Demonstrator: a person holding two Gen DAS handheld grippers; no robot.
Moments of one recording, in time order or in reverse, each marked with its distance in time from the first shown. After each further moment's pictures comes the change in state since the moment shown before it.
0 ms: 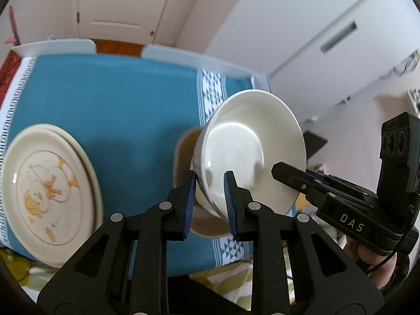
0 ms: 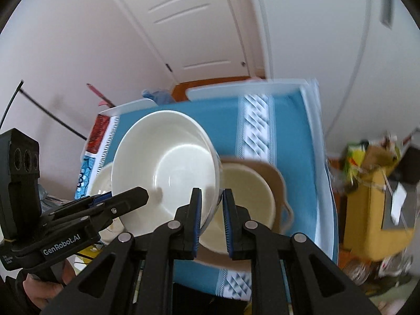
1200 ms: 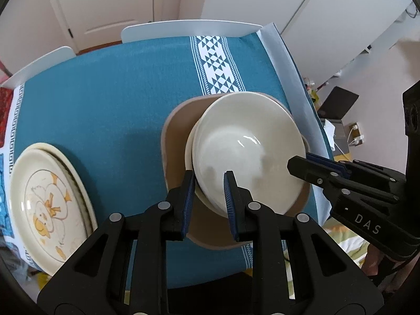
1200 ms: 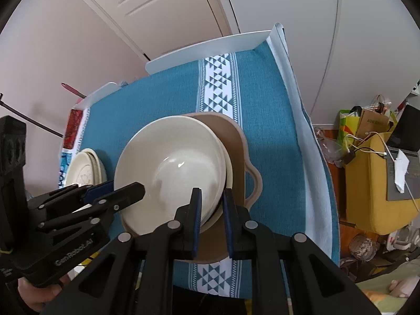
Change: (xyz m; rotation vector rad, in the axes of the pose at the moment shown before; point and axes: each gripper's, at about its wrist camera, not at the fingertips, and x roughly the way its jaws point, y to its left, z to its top) left arm 0.065 -0.022 0.004 0.179 0.116 0.191; right arm 0.033 -0.046 -0.026 0.078 0.072 -0.032
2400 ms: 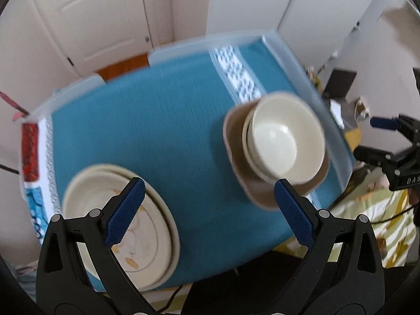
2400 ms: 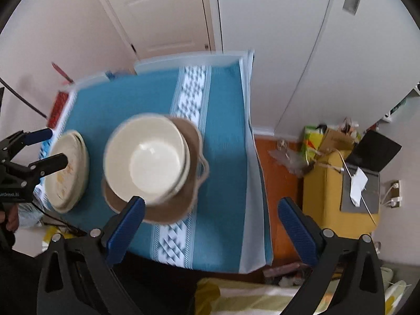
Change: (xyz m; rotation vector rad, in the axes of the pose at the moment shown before) left arm -0.049 0.048 0.004 0.179 0.021 0.063; right arm -0.048 -0.005 -0.002 -0.137 0.059 -0.214
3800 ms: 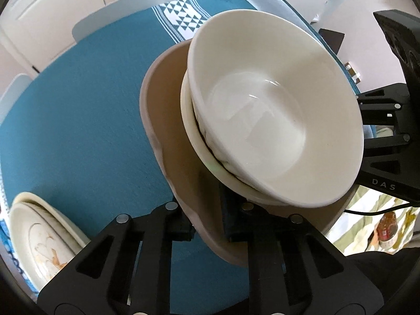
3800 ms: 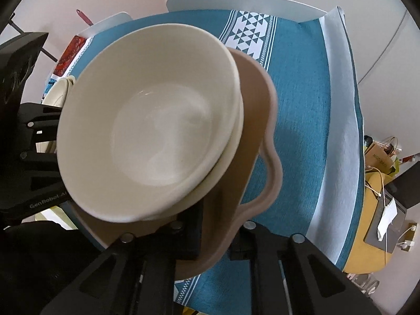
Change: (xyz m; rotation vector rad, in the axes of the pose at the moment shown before) left arm 0.105 -0.048 -0.003 0.146 0.073 -0.068; right arm 0.097 0.023 -0.004 -0.207 0.077 0.152
